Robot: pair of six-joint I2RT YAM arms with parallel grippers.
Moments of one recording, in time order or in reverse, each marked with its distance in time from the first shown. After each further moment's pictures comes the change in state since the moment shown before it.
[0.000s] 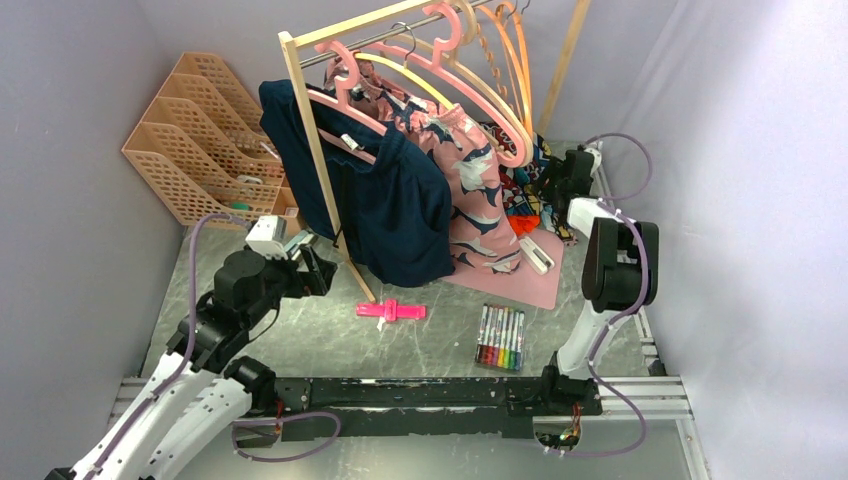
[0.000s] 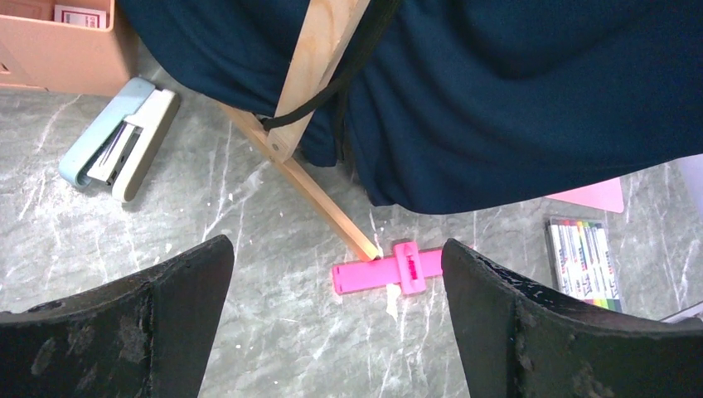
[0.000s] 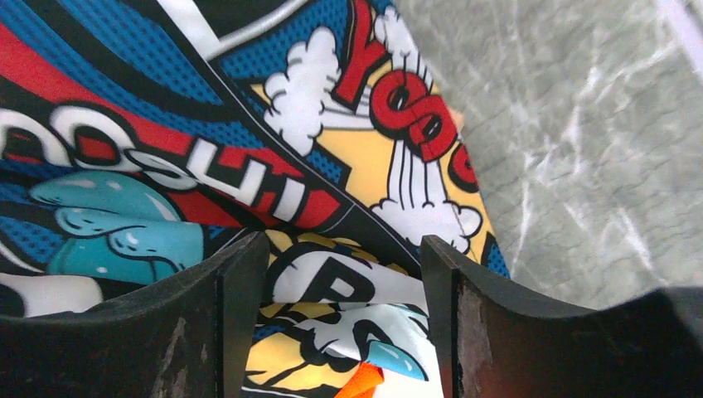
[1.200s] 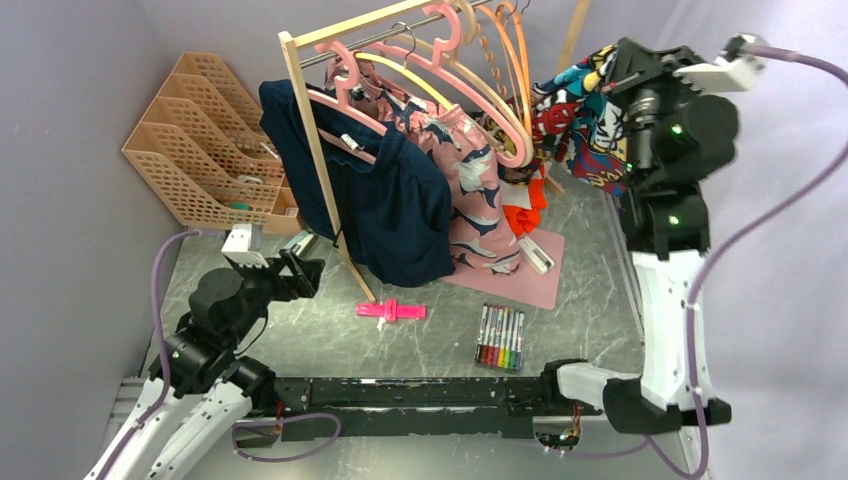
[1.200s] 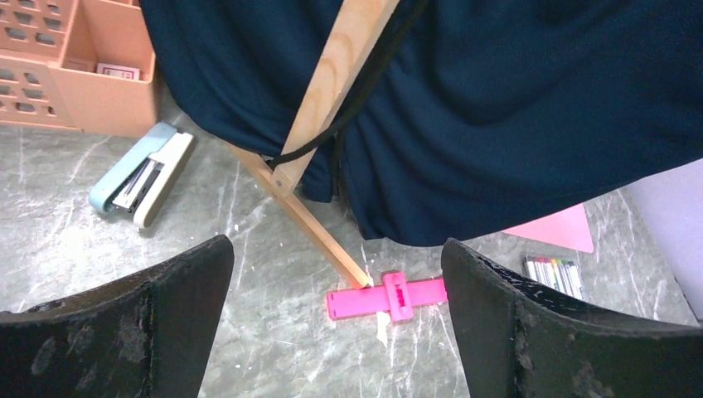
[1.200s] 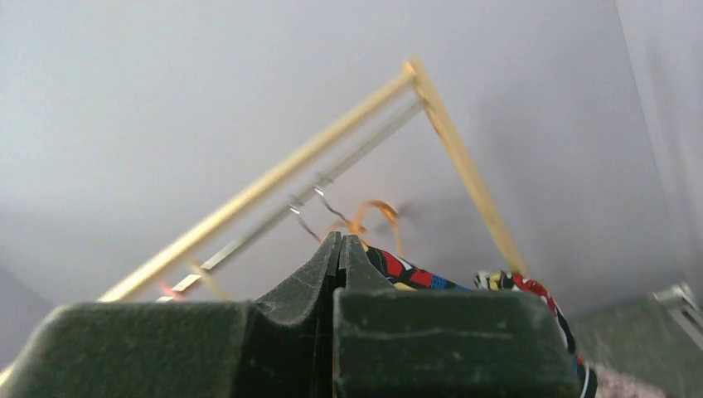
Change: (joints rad) left arm 0.000 -0.130 0.000 -0.005 -0.043 -0.007; right arm 0.208 -0.629 0.589 -0.314 0.169 0.093
